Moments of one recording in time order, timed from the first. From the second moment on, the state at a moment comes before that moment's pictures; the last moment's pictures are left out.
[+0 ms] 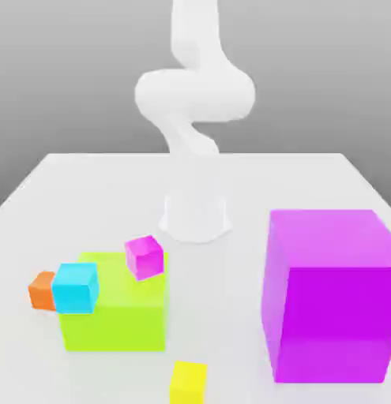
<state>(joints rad) -0.08 -0.72 0.00 -2.35 -0.01 2.35 0.90</state>
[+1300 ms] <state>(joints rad) -0.70 0.21 -0.08 -2.73 0.09 2.95 1.68</state>
